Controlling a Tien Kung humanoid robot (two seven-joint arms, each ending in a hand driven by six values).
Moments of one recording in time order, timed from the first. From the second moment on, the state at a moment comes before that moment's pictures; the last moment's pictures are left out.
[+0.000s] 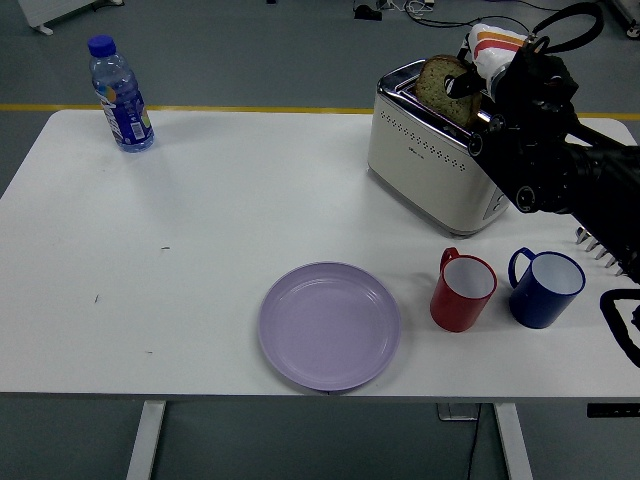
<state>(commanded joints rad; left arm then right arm) -0.09 0.00 -1.25 -0.18 1.78 0.11 0.29 1.32 0.00 0.54 0.40 -1.70 -0.17 -0.40</state>
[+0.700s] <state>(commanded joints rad) -0.08 0.00 -1.25 -0.18 1.77 0.11 0.29 1.34 -0.07 0.65 0.60 -1.83 -0.24 -0.38</state>
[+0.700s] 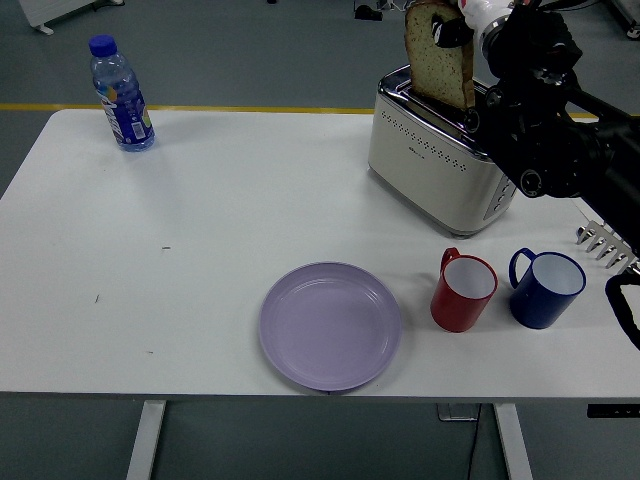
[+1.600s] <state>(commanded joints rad) -0.07 0.00 -1.25 -0.18 1.75 0.10 0.29 1.21 -0.33 0.79 1.21 -1.15 -0.31 -0.43</state>
